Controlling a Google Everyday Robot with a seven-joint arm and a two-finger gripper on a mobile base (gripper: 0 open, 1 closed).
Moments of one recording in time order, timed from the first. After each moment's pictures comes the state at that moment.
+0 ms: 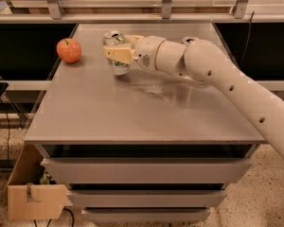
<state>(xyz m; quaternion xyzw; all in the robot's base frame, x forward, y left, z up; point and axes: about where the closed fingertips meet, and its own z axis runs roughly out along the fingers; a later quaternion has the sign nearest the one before) 0.682 0.062 0.927 -0.34 0.63 0.34 0.60</state>
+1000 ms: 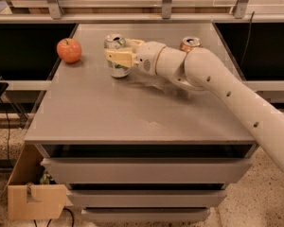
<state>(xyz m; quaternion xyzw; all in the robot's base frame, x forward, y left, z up) 0.689 0.060 0.915 -0.33 0.62 0.37 0.61</state>
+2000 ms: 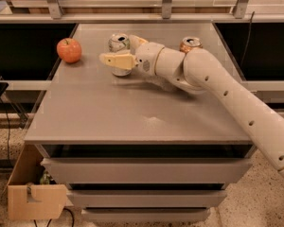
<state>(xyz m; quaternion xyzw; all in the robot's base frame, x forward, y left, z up) 0.693 0.066 0.910 -0.33 0.61 0.38 0.61</state>
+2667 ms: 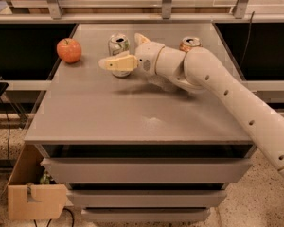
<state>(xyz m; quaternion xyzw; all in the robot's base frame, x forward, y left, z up) 0.693 0.065 0.912 -0.34 0.61 0.38 0.61</state>
